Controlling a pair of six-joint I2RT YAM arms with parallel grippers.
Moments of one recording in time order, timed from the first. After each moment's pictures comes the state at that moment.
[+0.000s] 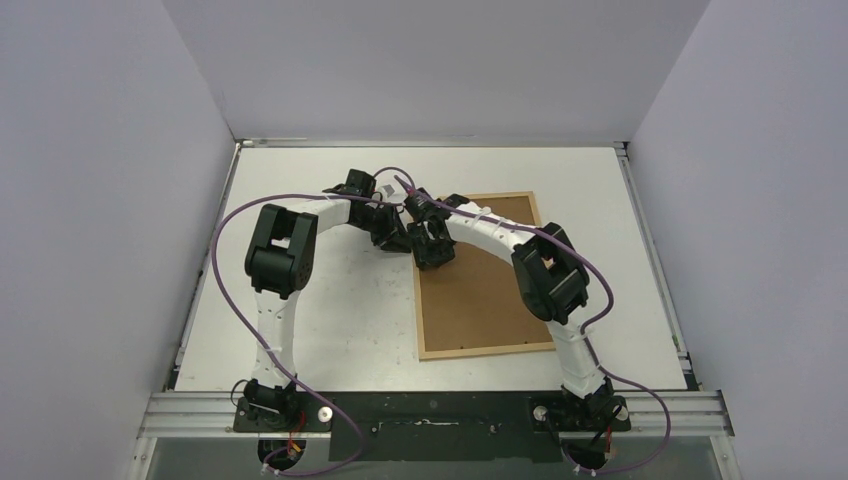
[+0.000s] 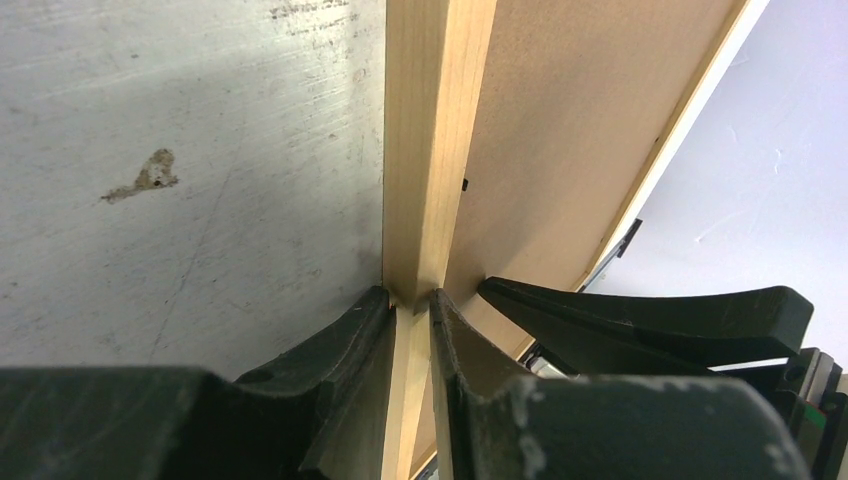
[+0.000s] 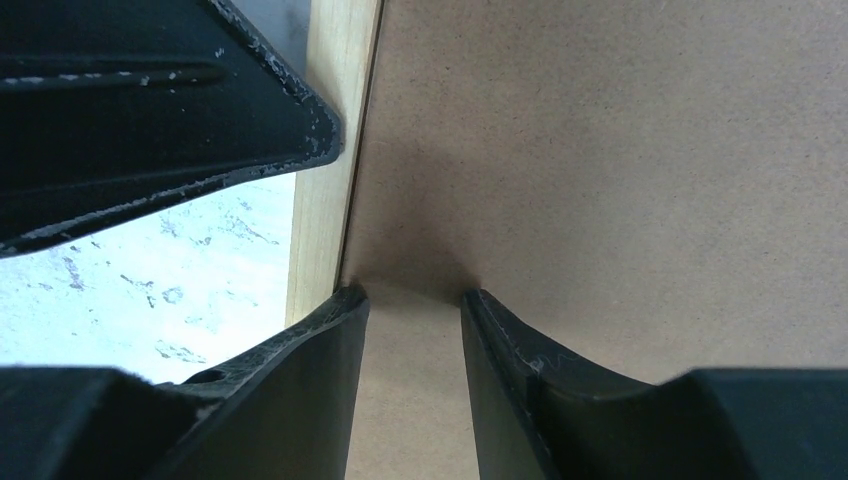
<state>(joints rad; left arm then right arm) -0.31 2.24 1.53 -0.44 0.72 -0.64 0.72 2.16 1.69 -0.77 0.06 0.42</state>
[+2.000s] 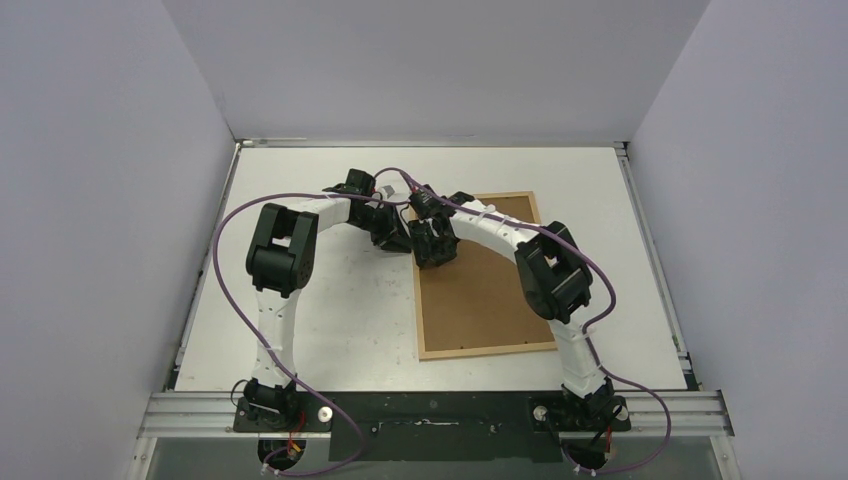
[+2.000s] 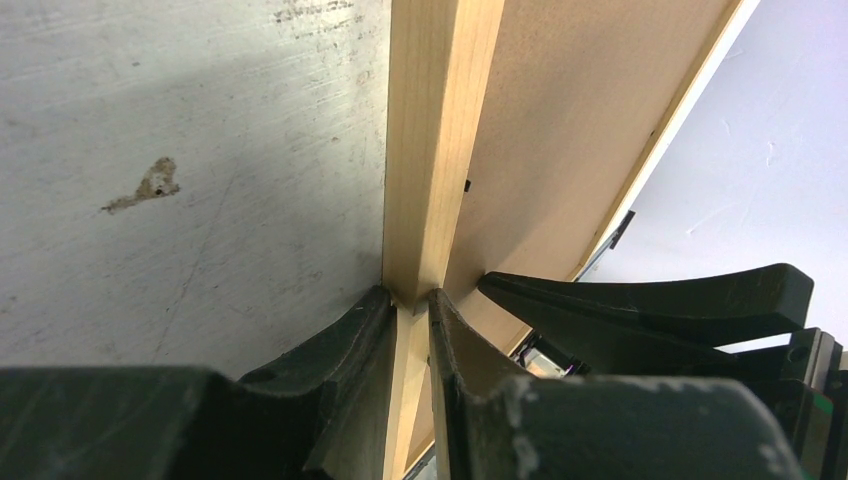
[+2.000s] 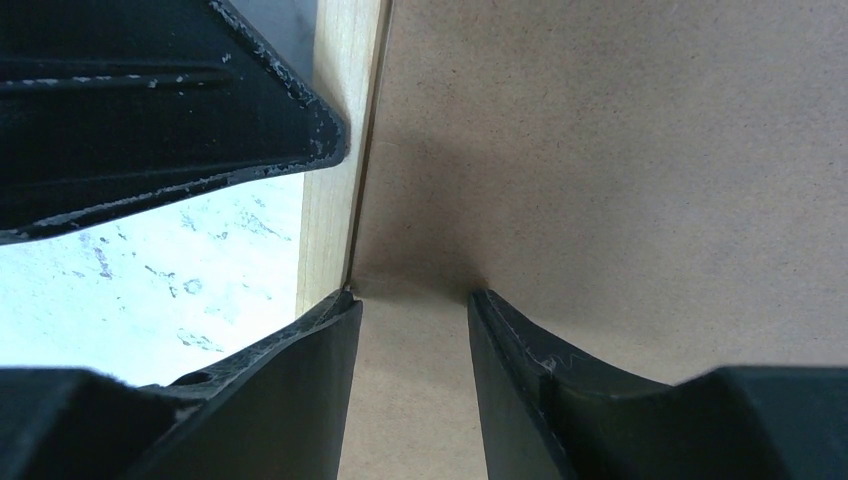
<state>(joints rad) -0.30 2.26 1.55 -0.46 0.74 -0.63 0.70 2.16 1.68 -0.75 0.00 0.43</state>
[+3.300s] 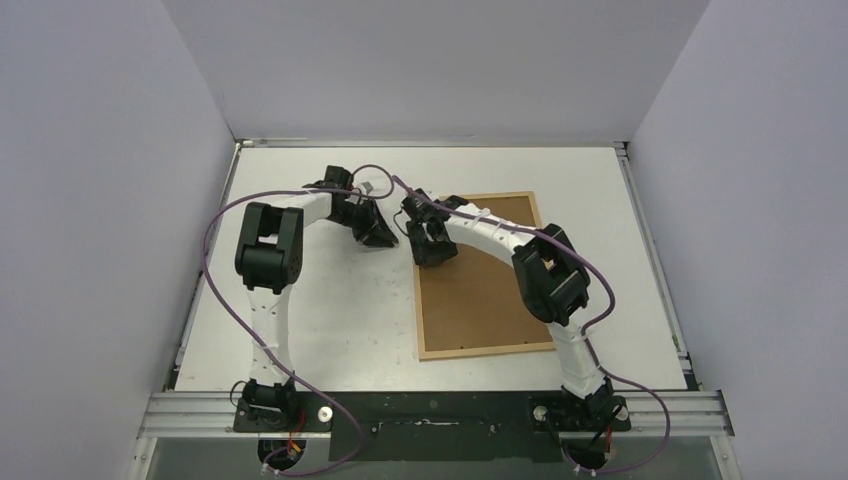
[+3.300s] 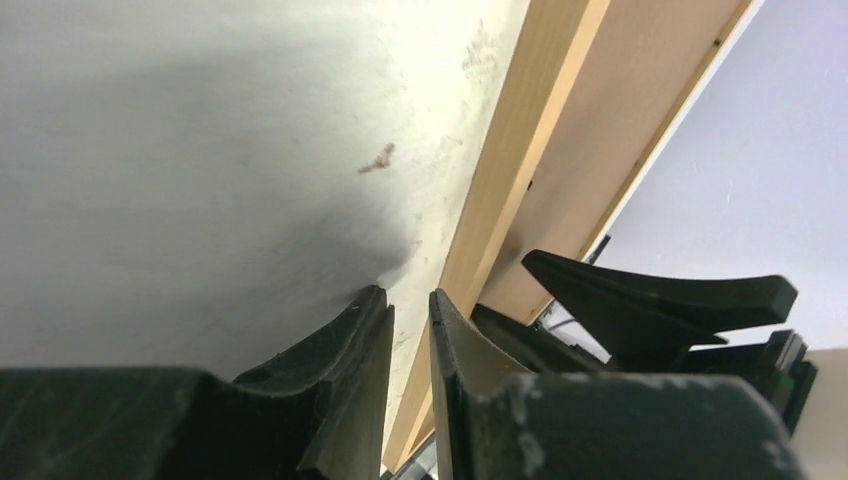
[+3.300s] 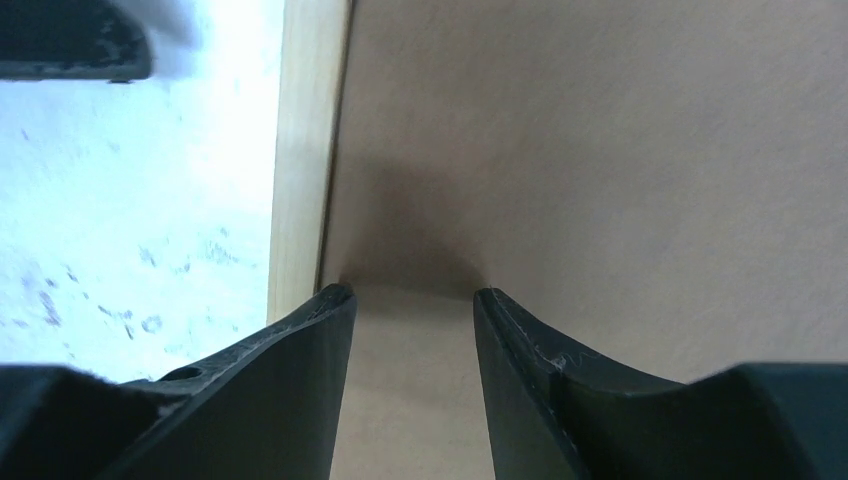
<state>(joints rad) -0.21 2.26 1.56 -0.51 0.76 -0.62 0.75 2.15 1.70 -0.77 0.18 0.42</state>
